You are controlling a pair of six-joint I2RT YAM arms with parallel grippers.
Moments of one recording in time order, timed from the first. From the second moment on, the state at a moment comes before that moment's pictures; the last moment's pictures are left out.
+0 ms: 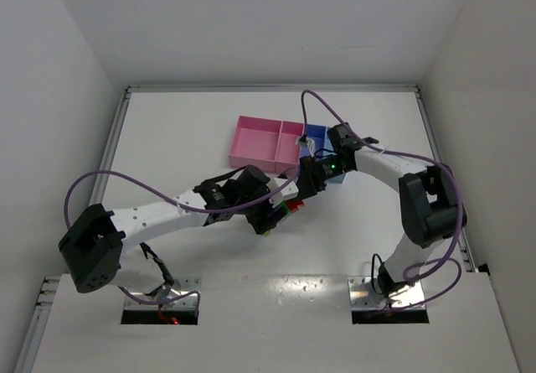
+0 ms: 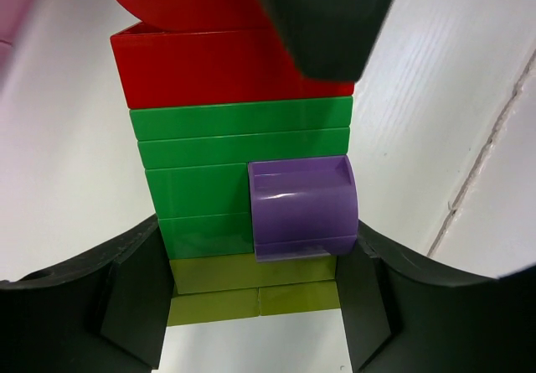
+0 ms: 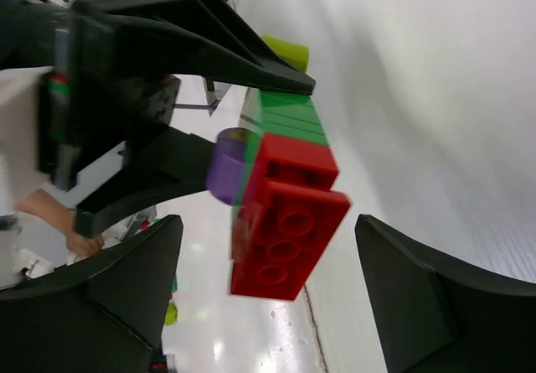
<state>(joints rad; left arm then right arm) -0.91 1.36 0.85 -0.31 0.16 0.15 0.32 1.70 1.03 -0.55 -1.17 -0.13</state>
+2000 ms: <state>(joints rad) -0.66 1.27 0.77 -0.29 0.07 0.11 0.33 1.85 1.29 -0.16 -0.34 0.25</state>
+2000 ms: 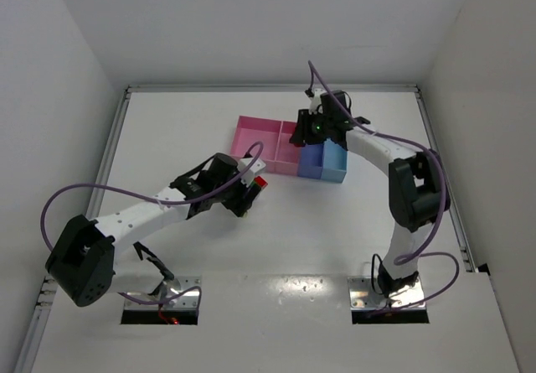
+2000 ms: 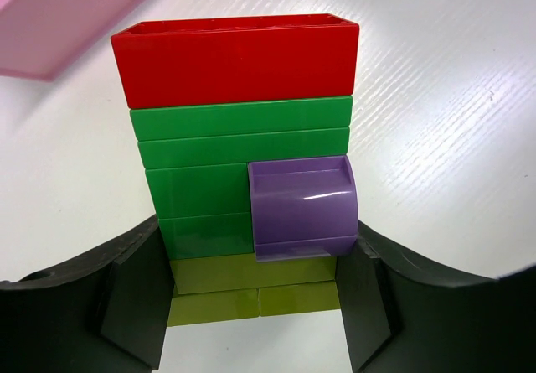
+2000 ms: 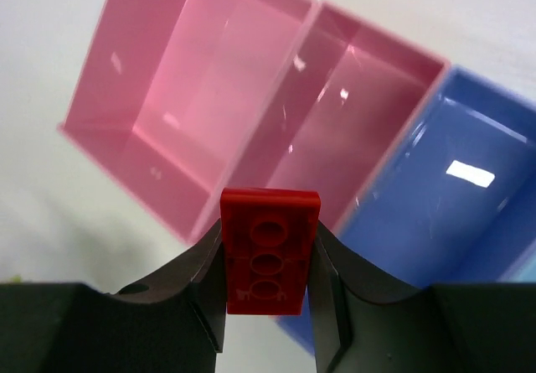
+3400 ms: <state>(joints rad) -0.65 1.27 0.77 -0.28 0.21 0.12 0.49 1.85 1.24 -0.13 -1.11 0.23</state>
